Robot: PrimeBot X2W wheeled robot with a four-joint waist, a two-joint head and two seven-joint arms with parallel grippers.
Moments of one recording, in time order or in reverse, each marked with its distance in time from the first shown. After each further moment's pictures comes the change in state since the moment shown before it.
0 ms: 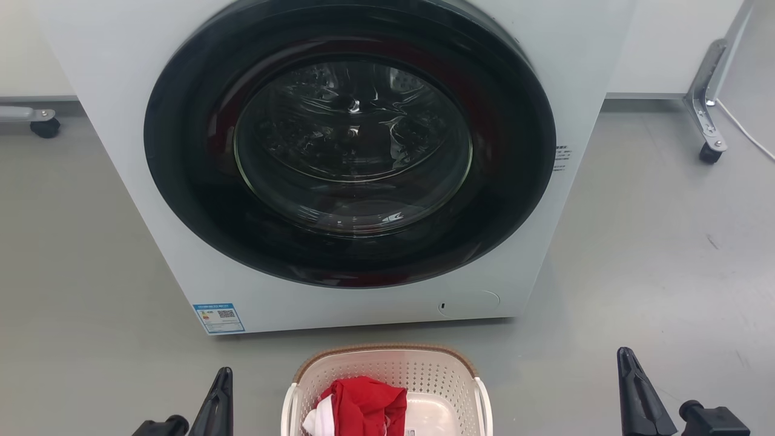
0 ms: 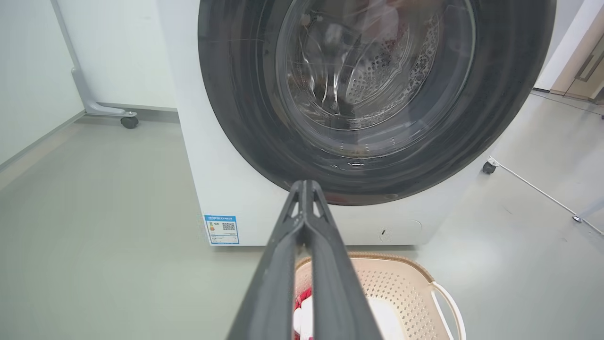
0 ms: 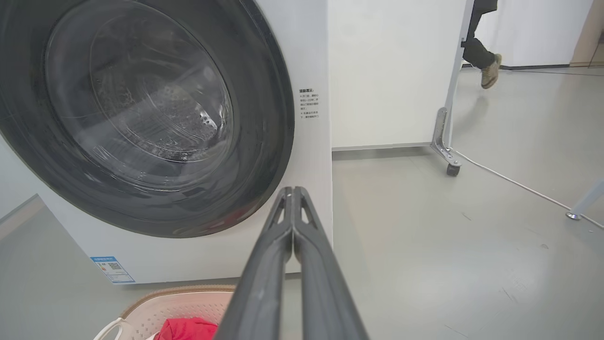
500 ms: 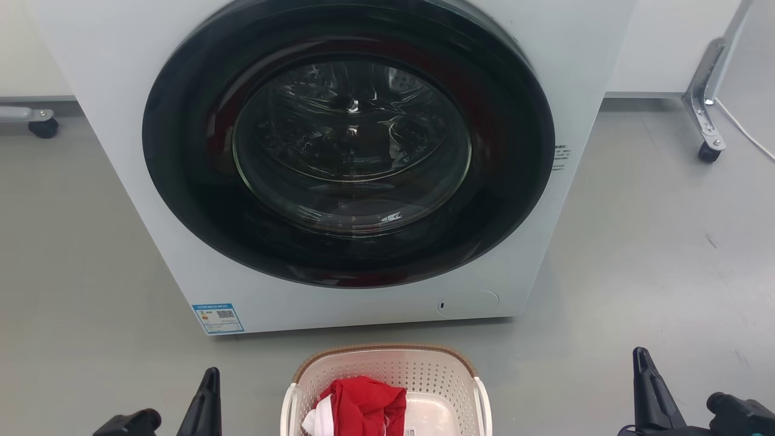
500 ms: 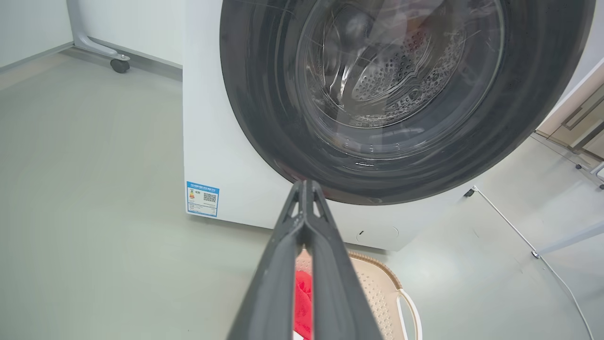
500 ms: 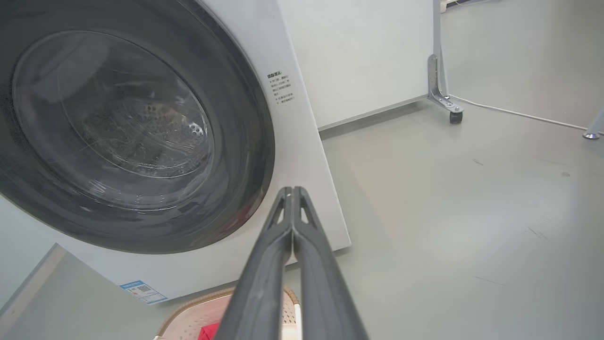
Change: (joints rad) left arm -0.014 -0.022 0.056 0.033 -0.200 -0.043 0.048; right arm -0.023 0.016 -0.060 0.031 0.223 0.042 0.061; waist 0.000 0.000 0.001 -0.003
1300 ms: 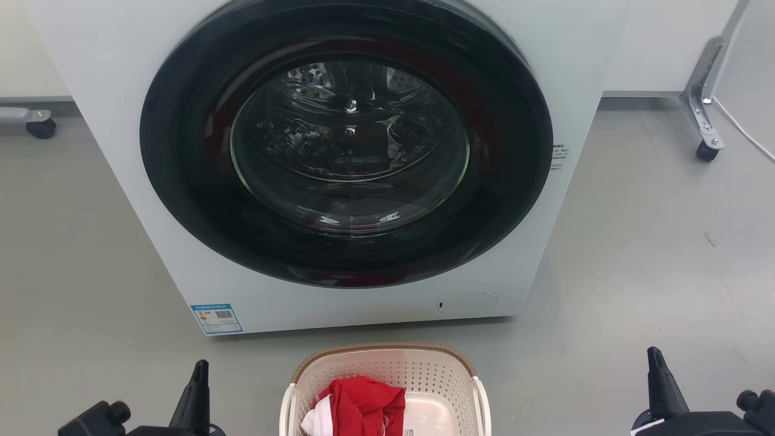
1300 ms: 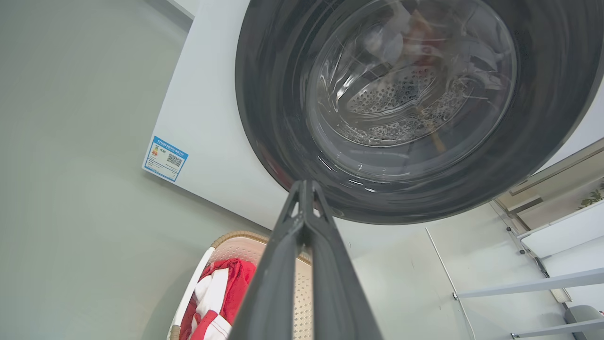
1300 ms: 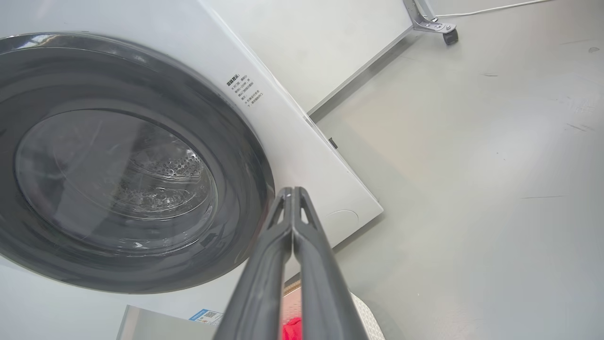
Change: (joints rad) left arm -0.050 -0.032 0.082 0.050 -0.307 -0.055 0.070; right arm -0.043 0.028 -0.086 0.056 0.343 0.055 0.094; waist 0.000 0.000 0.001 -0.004
